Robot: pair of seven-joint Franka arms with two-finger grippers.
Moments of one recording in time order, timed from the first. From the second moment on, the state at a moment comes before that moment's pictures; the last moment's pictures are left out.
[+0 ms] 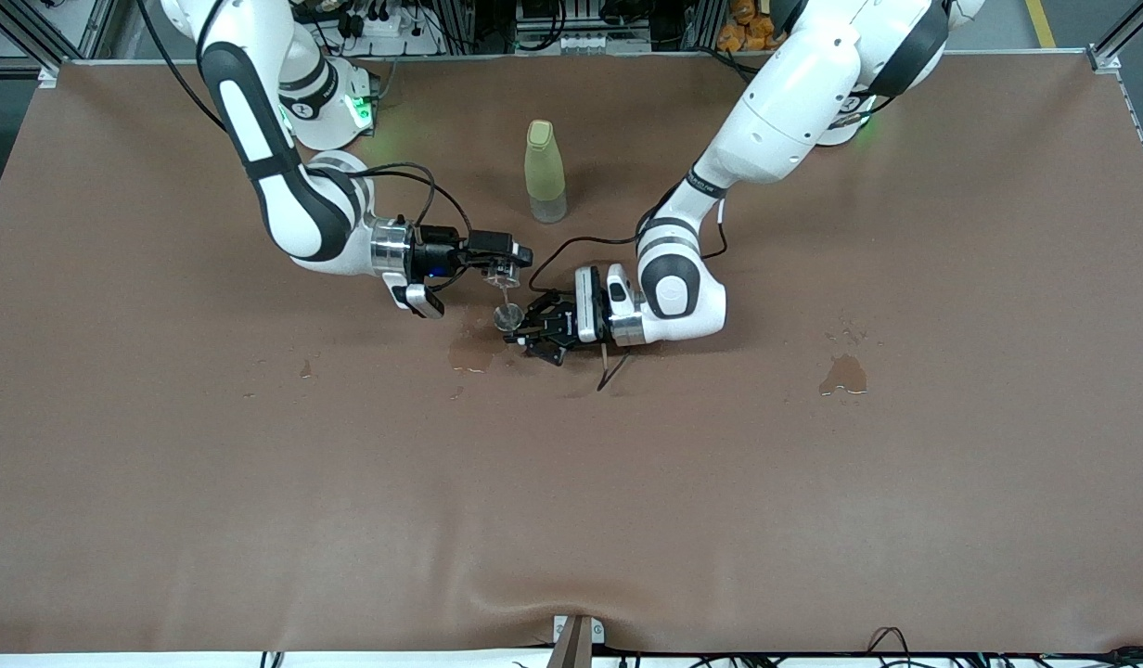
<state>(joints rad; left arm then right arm) -0.58 0.88 -0.16 -1.62 -2.02 2.24 2.64 0.64 0.27 -0.18 -2.30 2.06 1.83 -0.87</state>
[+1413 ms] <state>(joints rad) -0.55 0.84 -0.16 -1.65 -2.03 2.24 2.63 0.47 0.25 -0.19 -2.25 1.84 1.75 -1.10</state>
